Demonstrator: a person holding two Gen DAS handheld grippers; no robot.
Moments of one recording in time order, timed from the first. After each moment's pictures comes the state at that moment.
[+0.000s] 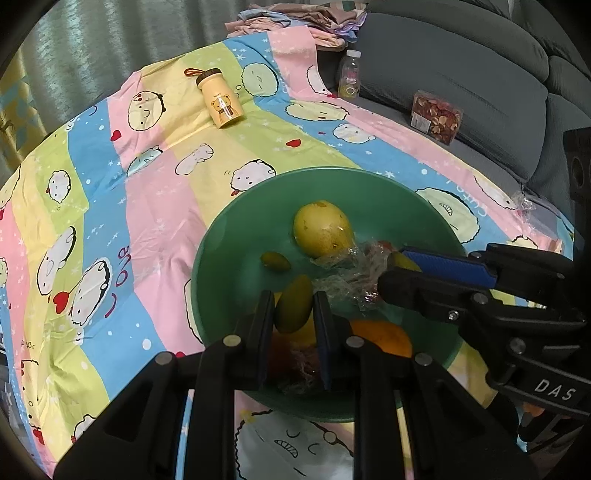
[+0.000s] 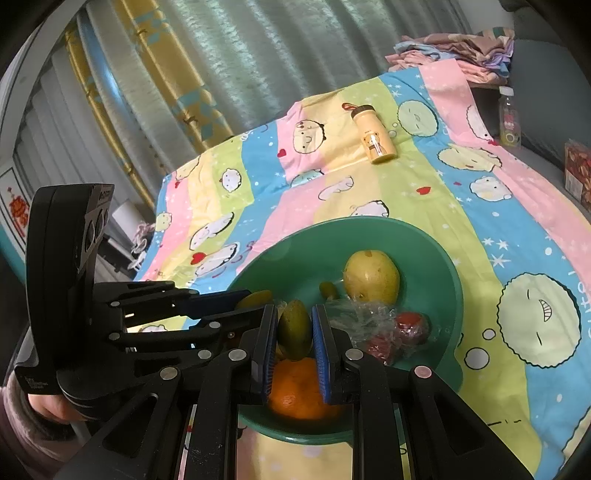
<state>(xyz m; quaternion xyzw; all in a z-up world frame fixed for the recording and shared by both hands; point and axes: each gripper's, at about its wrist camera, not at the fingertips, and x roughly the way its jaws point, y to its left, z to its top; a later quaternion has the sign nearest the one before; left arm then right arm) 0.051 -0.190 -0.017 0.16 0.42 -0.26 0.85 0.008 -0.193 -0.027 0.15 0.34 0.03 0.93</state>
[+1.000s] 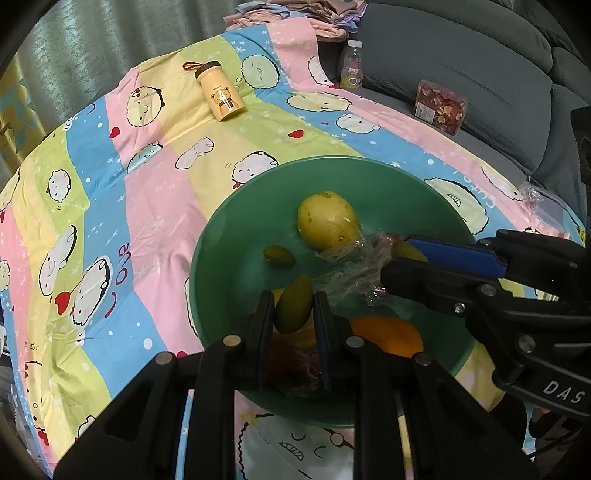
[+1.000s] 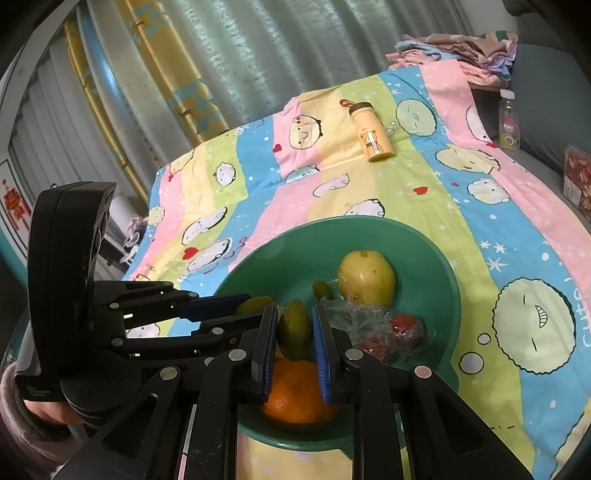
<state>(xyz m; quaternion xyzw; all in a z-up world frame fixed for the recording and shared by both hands) 0.055 -0.190 -0.026 0.17 0.43 -0.26 0.85 0.016 -0.189 -0.028 0.14 0.35 0.02 0.93</state>
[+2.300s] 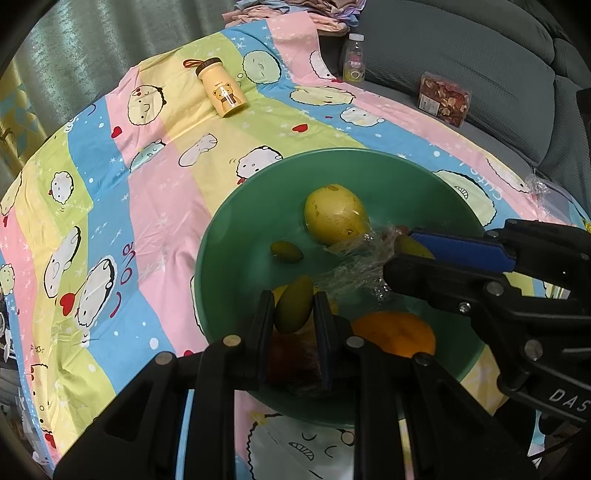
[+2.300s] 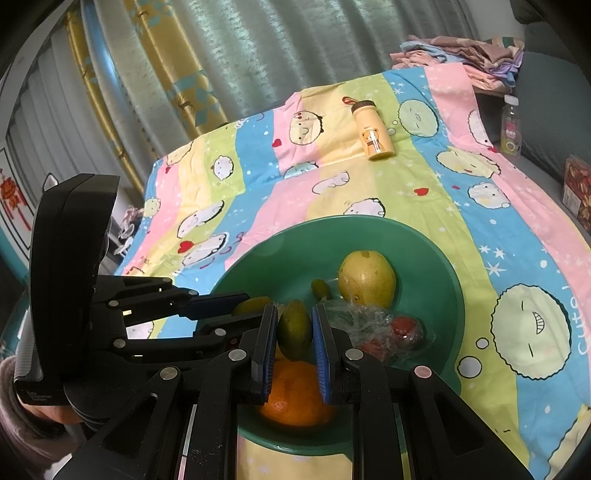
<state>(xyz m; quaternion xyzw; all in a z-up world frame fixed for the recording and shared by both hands) 0.059 -0.185 -0.030 0.19 0.43 -0.25 0.84 0.023 -0.177 -0.028 0.13 0.35 0.02 0.93</state>
